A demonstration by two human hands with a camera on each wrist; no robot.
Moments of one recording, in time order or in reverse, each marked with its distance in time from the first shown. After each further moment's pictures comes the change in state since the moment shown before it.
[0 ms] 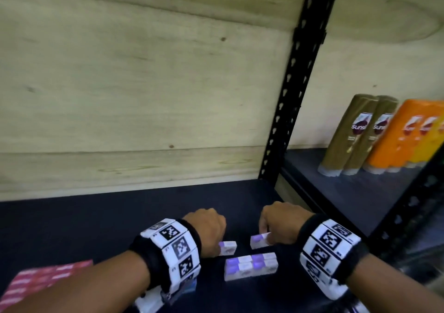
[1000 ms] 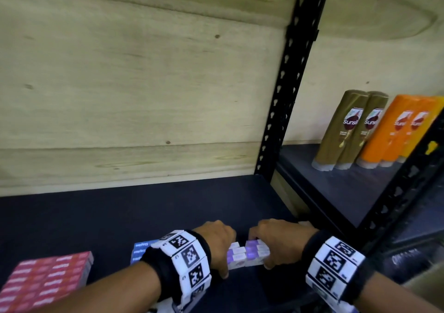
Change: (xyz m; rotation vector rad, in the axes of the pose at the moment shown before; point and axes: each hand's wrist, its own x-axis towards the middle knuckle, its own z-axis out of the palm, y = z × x) left_hand -0.003 0.029 0.017 -0.142 -0.149 0.061; right_hand -0.024 -0.001 0.034 0.024 -0.076 -0.172
